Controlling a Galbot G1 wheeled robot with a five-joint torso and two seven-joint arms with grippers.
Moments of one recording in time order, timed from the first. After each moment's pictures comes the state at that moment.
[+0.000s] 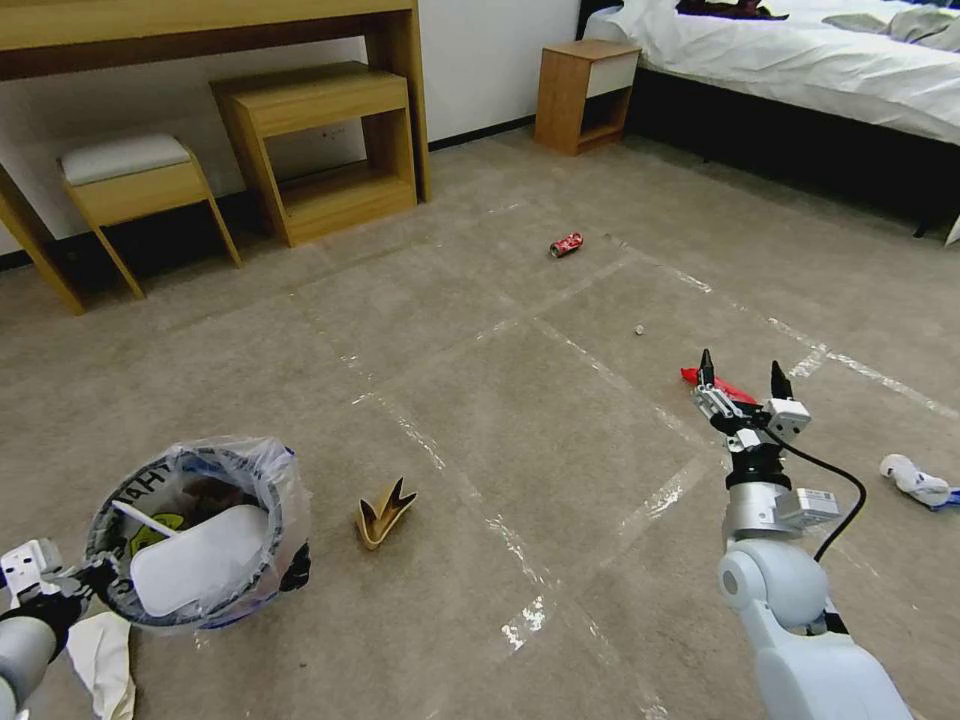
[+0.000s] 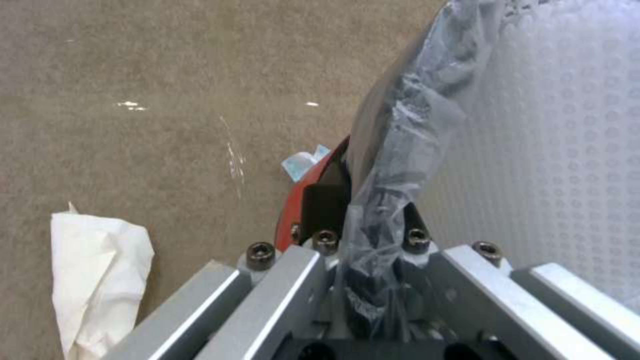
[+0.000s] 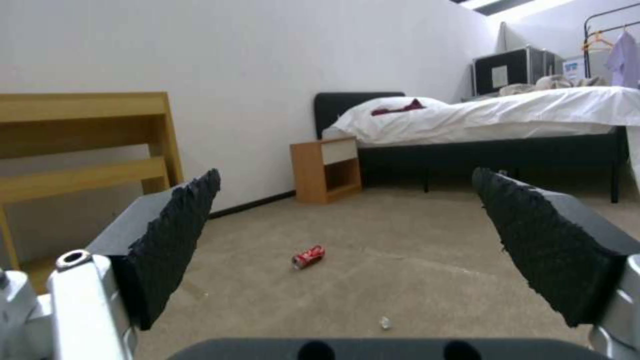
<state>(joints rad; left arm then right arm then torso) 1.69 -1.14 -1.13 -2.01 -1.01 0.57 -0.17 -1.25 1.21 0.55 1.83 0.41 0.30 0.19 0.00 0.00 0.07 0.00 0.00</state>
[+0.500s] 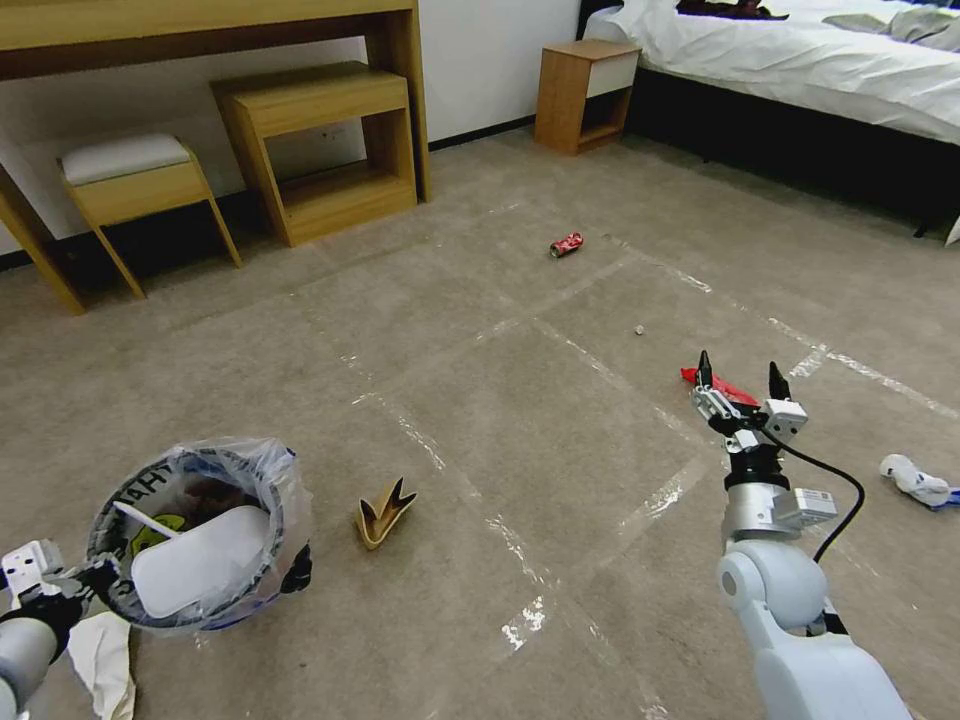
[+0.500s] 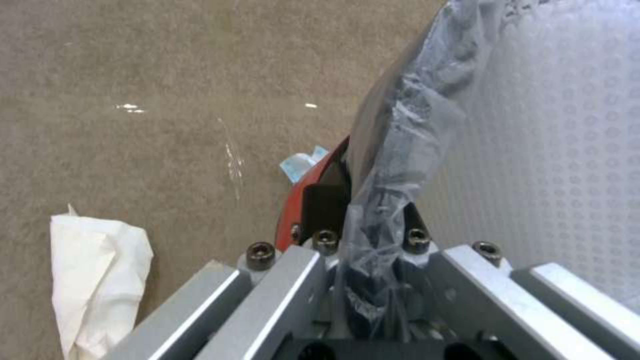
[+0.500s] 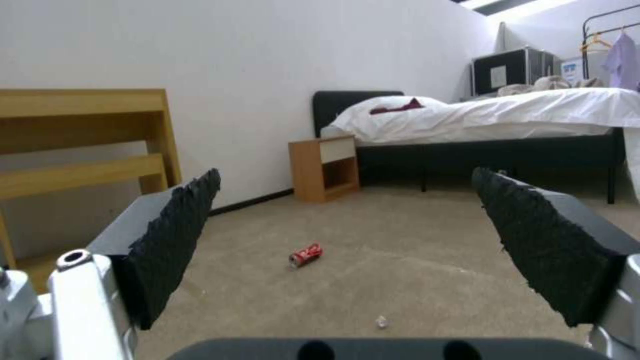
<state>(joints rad) 1.70 -1.14 -1.13 -2.03 -1.01 0.57 -0.18 -1.25 1.21 0.55 1.84 0.41 0.29 0.19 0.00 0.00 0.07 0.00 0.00</state>
